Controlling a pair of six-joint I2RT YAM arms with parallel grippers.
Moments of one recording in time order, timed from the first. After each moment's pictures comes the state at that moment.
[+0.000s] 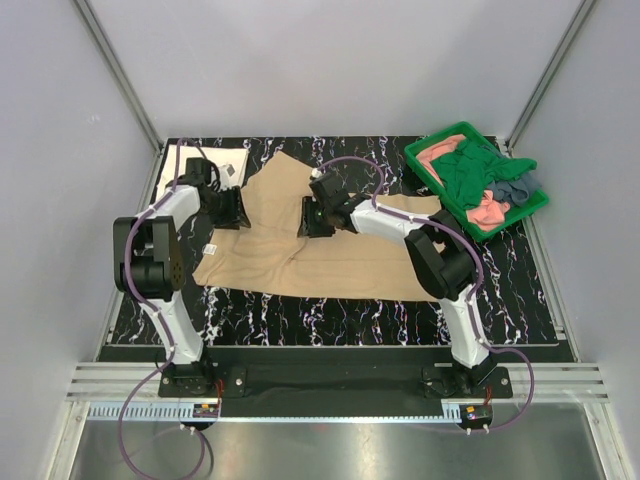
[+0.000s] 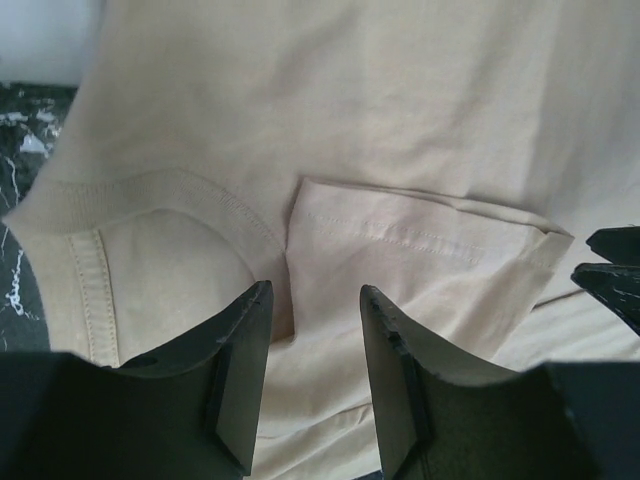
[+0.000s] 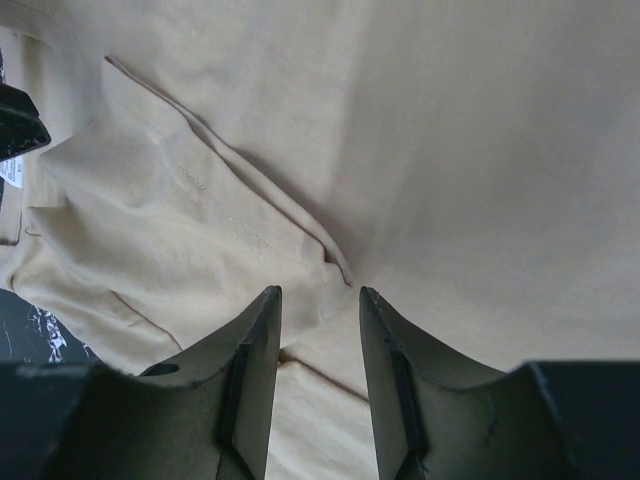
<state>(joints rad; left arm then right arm) 0.03 1.89 1.32 -0.55 0.41 -0.12 0.70 2.16 1.60 -0.28 -0.12 0.62</state>
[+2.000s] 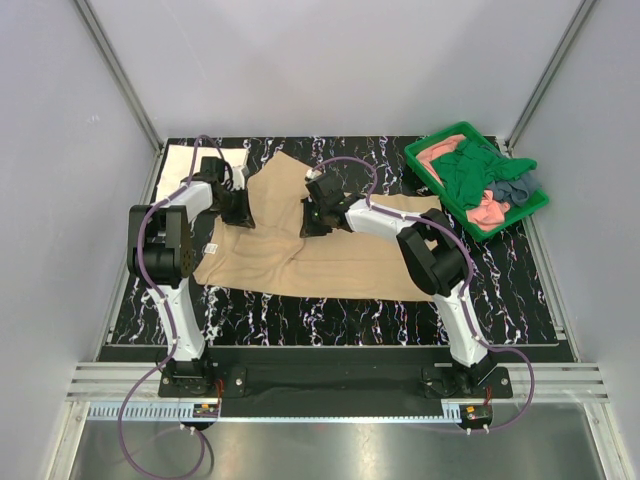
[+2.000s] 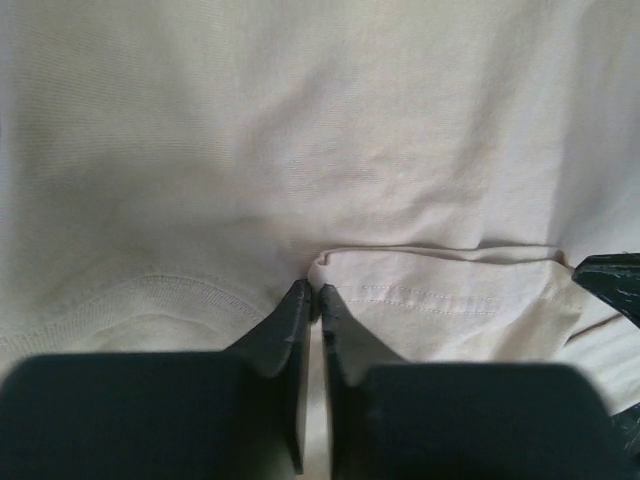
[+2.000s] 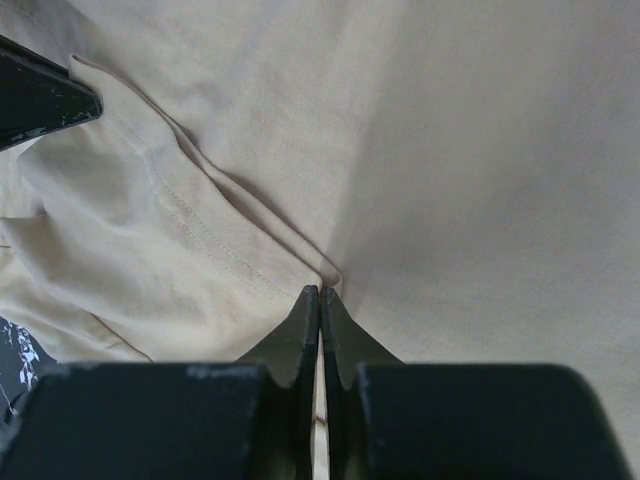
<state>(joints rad) -0.02 2.03 1.41 -0.52 0.41 -0.06 0.70 2.23 1.66 -0.27 -0.13 0.57</state>
